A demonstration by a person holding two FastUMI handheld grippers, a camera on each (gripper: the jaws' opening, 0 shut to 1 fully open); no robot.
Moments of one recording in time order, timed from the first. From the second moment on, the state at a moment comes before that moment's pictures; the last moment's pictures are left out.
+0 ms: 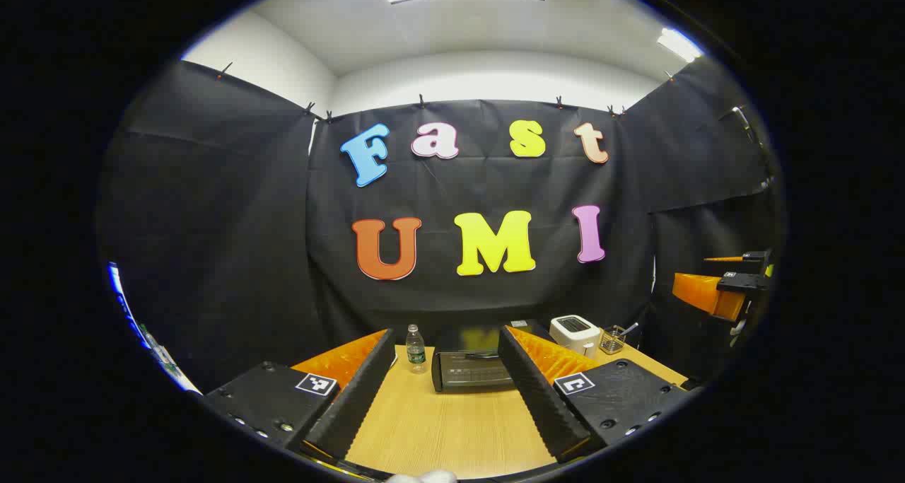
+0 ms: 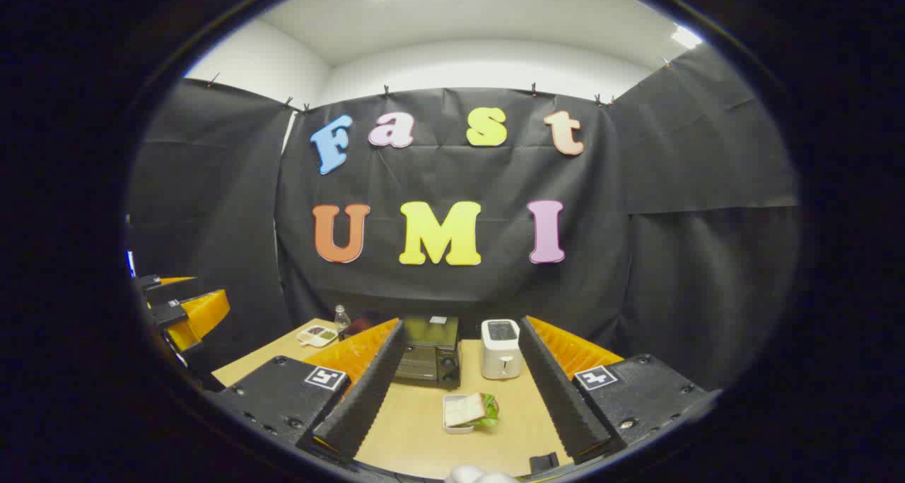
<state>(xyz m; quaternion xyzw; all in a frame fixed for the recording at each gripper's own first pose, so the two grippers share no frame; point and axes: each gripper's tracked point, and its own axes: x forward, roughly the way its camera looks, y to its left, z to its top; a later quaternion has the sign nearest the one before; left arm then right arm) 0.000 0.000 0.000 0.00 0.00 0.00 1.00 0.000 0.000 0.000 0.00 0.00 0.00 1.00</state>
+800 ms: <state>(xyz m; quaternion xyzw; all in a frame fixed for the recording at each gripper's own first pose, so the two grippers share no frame) 0.015 -0.002 0.000 0.00 0.00 0.00 1.00 0.015 0.004 0.006 0.00 0.00 0.00 1.00</state>
